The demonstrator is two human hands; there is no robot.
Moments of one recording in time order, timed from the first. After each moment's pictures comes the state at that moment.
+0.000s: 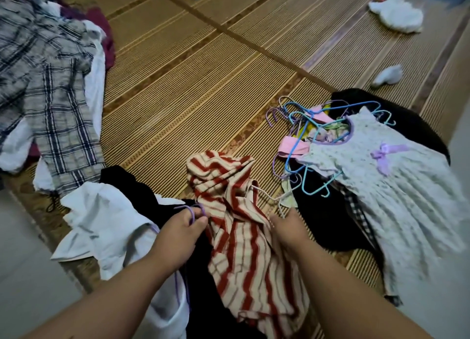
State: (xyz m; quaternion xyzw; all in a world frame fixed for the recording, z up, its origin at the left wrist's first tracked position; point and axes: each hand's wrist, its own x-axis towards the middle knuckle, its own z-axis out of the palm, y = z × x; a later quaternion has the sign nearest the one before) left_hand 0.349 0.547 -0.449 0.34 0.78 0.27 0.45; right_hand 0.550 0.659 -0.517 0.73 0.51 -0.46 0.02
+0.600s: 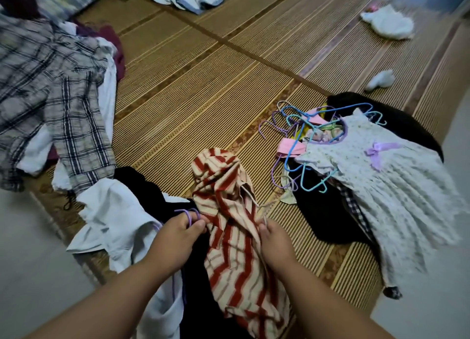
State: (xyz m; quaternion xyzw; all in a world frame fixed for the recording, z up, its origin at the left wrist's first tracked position) left_hand 0.358 0.518 -0.419 0.32 0.80 0.26 0.43; right_hand 0.541 0.593 -0.488 0.63 0.59 -0.49 -0.06
